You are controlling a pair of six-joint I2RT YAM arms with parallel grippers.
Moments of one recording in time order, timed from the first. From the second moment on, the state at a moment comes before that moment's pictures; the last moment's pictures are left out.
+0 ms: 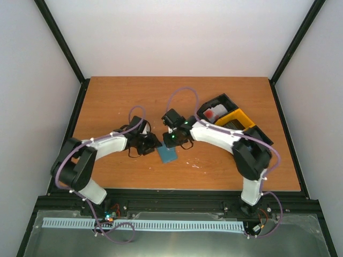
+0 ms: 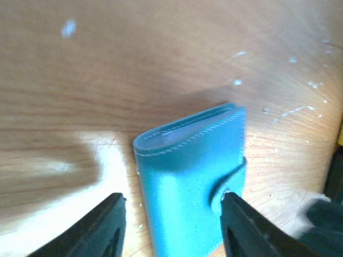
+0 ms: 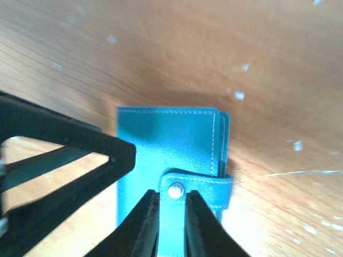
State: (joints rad) left arm -0.48 1.61 0.78 -0.26 0.42 -0.93; right arm 0.84 1.91 1.37 -0.65 -0.11 0.47
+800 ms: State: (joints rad) left arm -0.48 0.54 0.93 -0.59 -0.12 -0.56; right arm 0.75 0.66 1.03 -0.91 0.52 0.52
